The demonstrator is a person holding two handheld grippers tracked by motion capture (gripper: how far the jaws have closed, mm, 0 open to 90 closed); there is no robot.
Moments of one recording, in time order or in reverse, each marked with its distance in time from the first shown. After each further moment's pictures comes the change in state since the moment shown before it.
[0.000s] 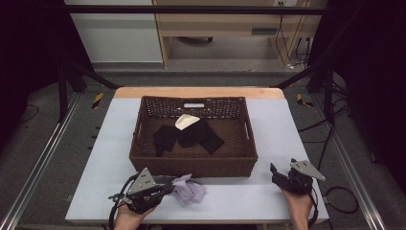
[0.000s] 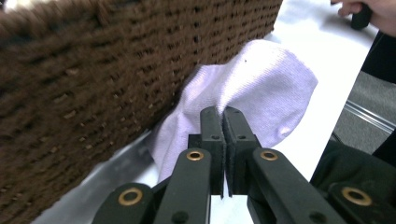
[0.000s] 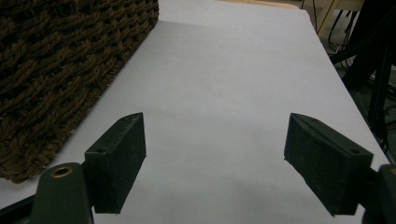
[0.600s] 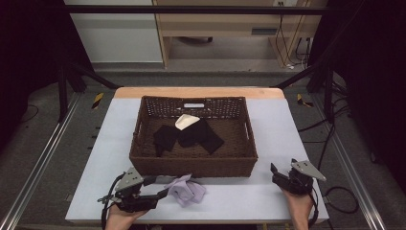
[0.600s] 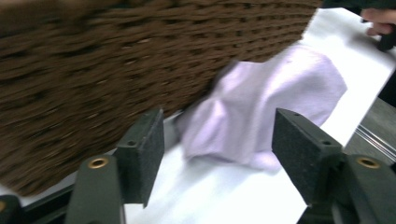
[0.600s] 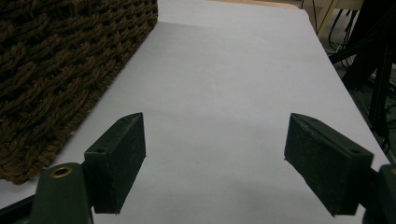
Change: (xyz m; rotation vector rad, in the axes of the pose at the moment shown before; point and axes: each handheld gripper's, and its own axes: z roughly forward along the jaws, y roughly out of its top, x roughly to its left) left arm 0.014 -0.008 -0.021 -0.016 0.074 -0.140; right arm -0.001 0.000 -0.001 -0.005 0.001 0.007
